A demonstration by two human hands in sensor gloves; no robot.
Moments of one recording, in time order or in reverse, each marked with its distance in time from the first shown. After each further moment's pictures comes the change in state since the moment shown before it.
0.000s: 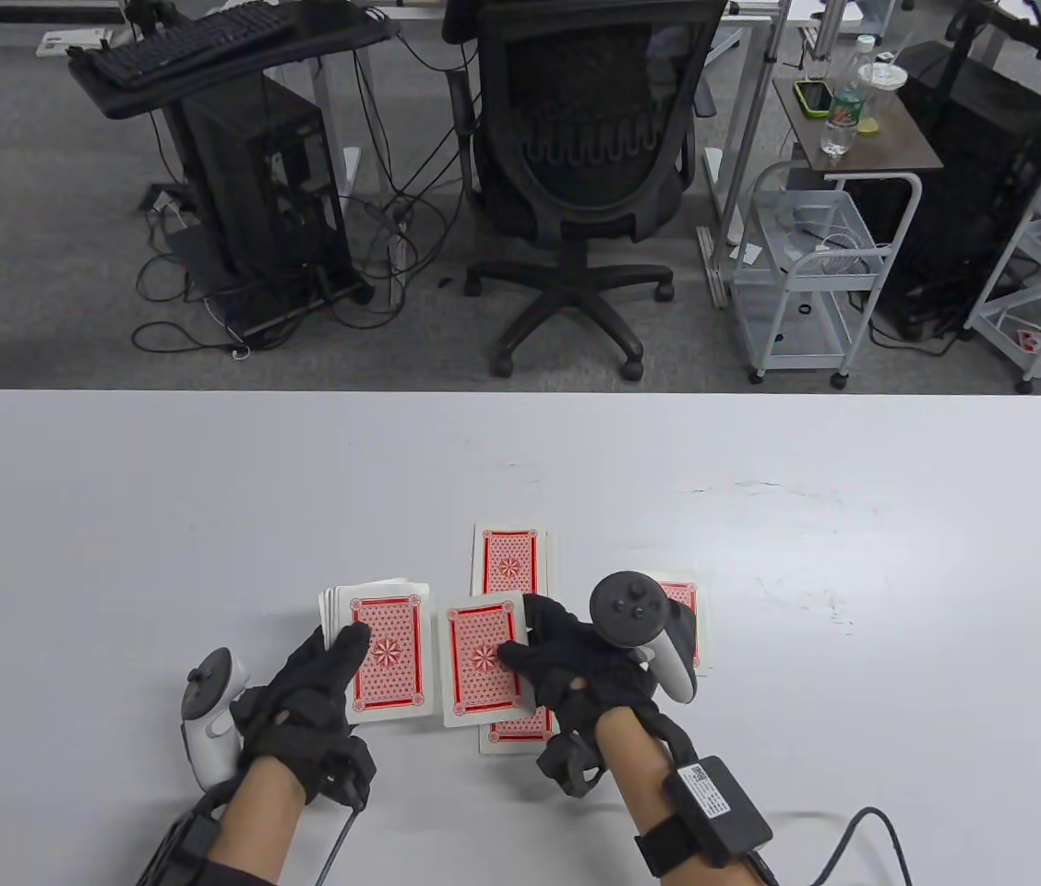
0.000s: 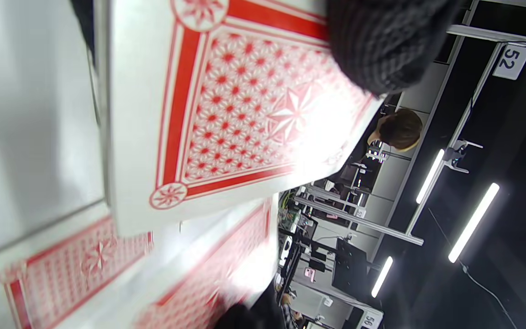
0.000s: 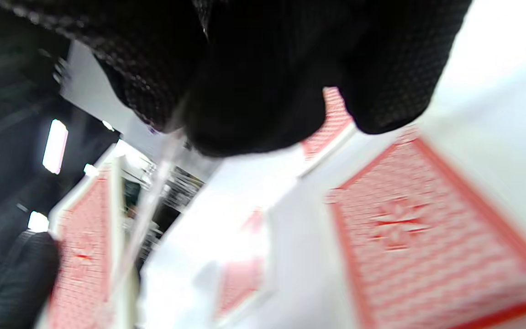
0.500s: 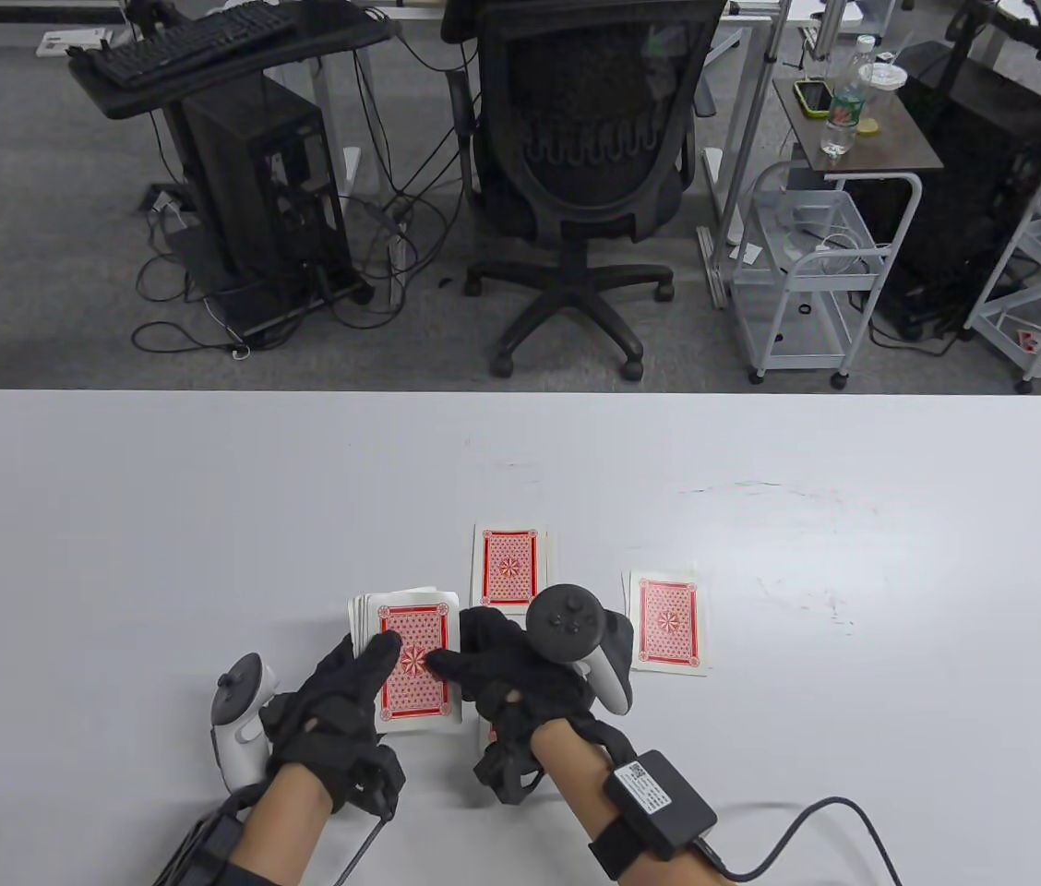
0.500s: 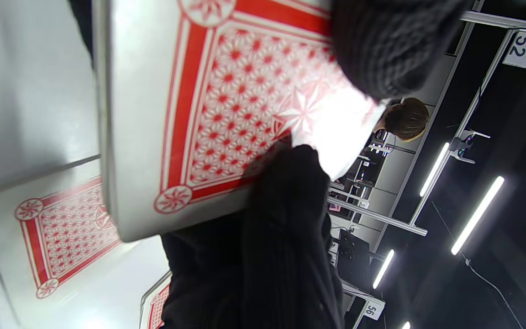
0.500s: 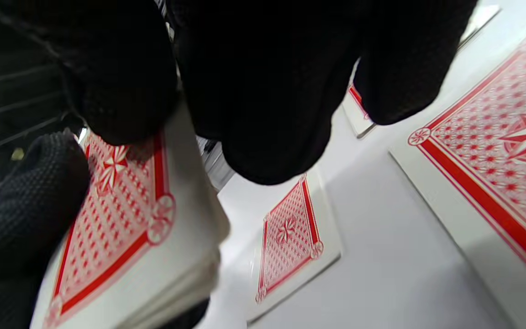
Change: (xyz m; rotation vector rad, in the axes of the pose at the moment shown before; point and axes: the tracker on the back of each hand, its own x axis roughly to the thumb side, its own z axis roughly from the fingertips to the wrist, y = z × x) left_hand -0.011 -0.032 0.002 -0.039 0.008 0.011; right_hand 0.036 0.048 -0.009 -0.102 -0.089 -0.051
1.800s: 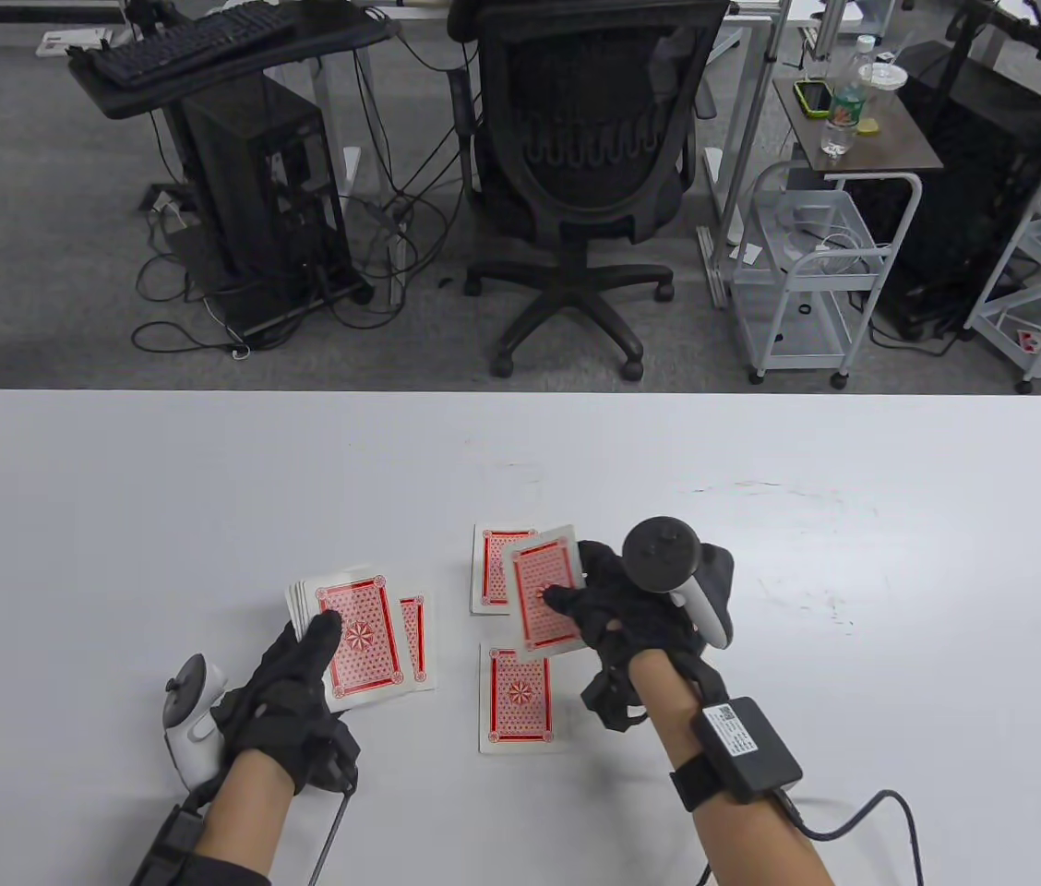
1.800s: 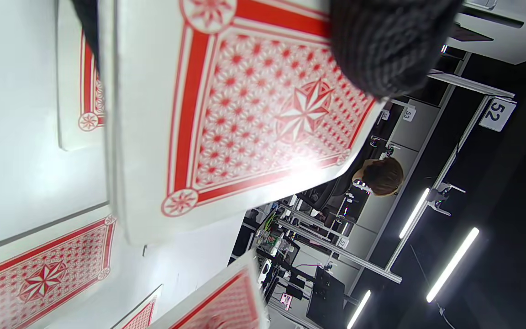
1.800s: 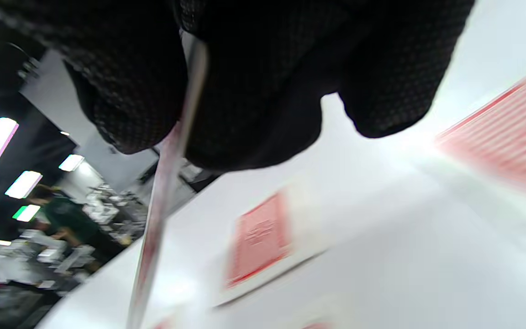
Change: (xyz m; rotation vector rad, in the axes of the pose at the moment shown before) left_hand 0.008 0.046 -0.003 0.100 -0.020 0.117; right_hand -0.043 -0.121 -0.015 -0.112 0.185 0.313
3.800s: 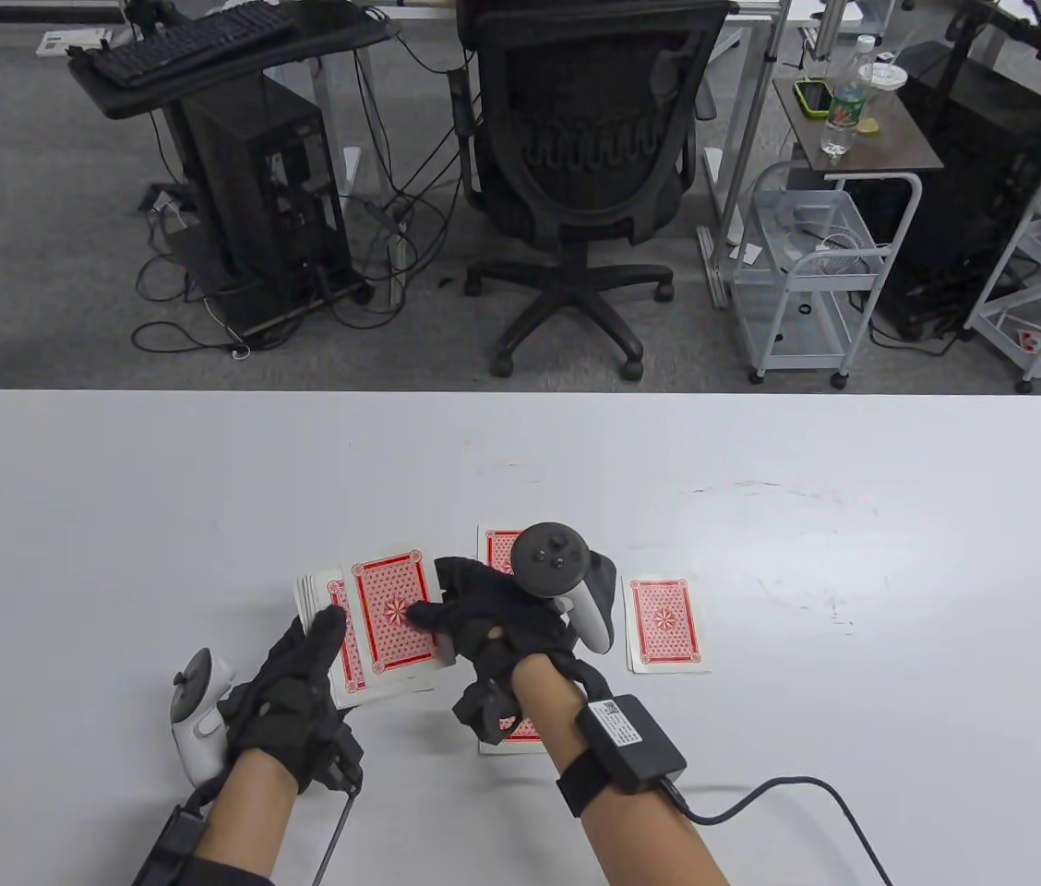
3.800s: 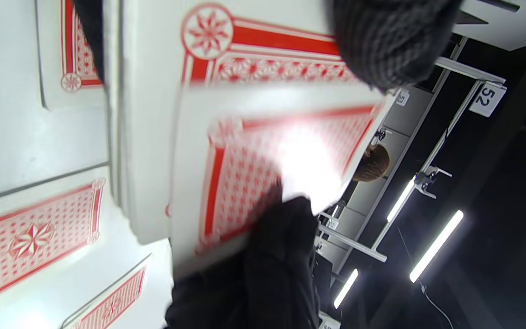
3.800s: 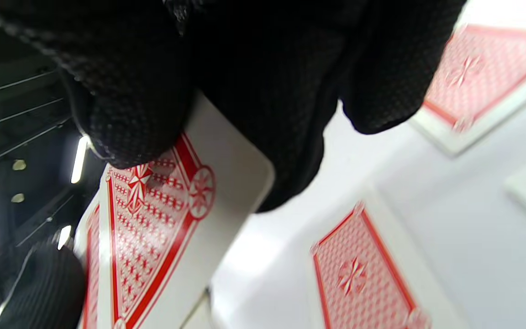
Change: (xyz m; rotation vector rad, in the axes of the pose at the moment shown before) left_hand 0.006 -0.007 0.001 -0.043 -0.021 0.015; right_hand 0.101 0.071 -0.010 0.164 -0.163 -0.340
